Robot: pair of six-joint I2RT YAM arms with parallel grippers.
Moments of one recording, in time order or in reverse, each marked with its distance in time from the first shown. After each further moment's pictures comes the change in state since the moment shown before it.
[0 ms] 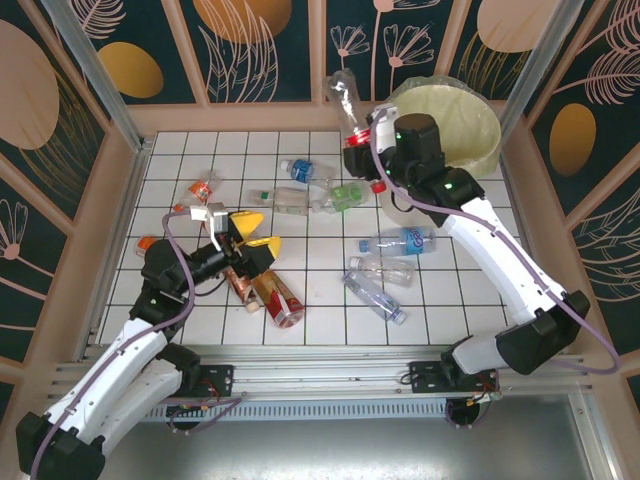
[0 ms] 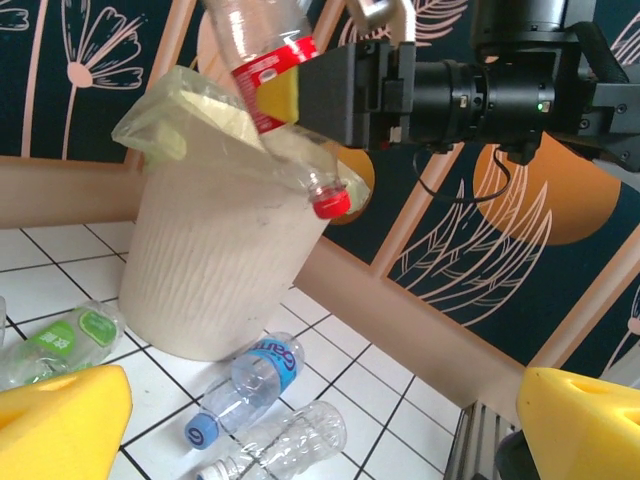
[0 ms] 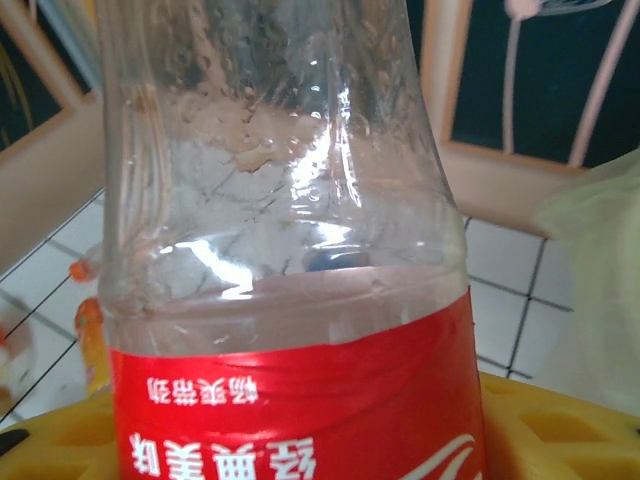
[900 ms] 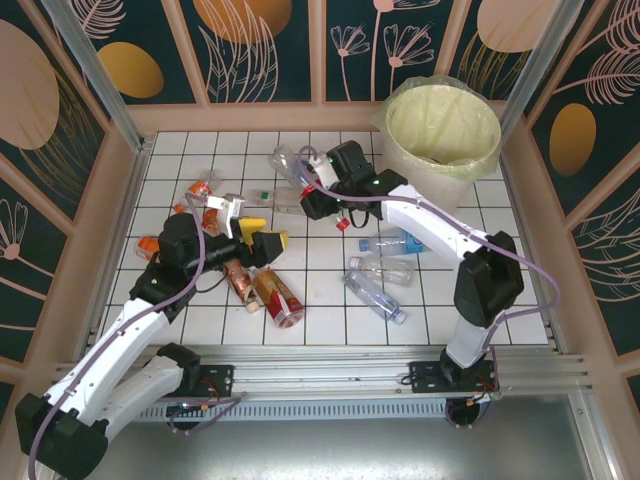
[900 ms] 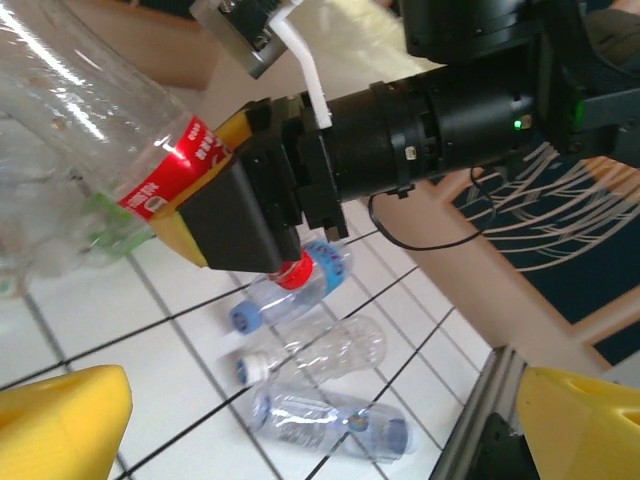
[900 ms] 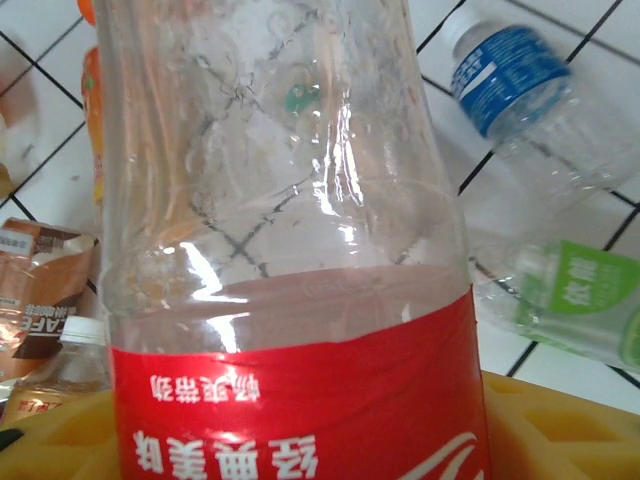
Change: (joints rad) left arm 0.000 0.140 0.171 -0.361 -0.022 0.050; right arm 0.135 0.334 -0.005 -0.067 -0.149 -0.076
